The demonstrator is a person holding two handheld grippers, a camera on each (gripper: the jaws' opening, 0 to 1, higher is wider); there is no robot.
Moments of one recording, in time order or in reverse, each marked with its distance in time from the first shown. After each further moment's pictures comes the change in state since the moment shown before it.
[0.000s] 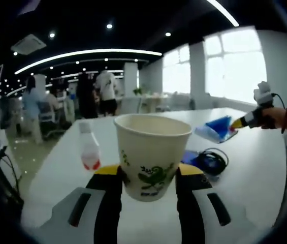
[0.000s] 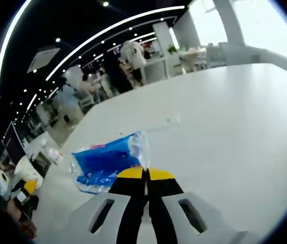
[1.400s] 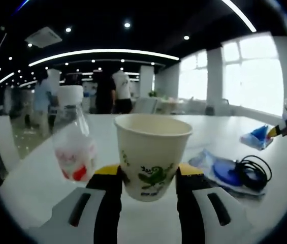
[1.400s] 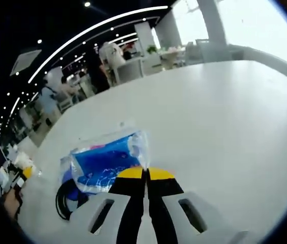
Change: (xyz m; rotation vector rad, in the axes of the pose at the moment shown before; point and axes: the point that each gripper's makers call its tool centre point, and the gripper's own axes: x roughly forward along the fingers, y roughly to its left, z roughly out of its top) left arm 0.108 0.042 -0.040 -0.047 -0.045 0.124; right arm 0.026 -0.125 0.000 0.014 0.019 -0.163
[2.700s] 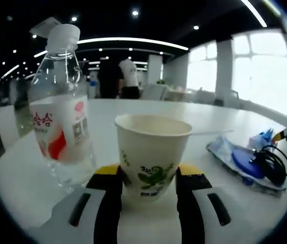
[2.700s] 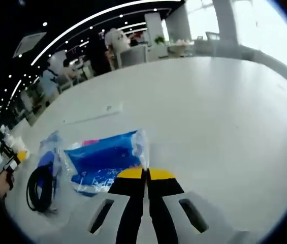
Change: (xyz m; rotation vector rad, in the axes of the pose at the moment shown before) left arm 0.032 0.012 -0.043 -0.053 0.086 0.058; right arm 0.053 -0.024 -0.023 -0.093 0.074 0.022
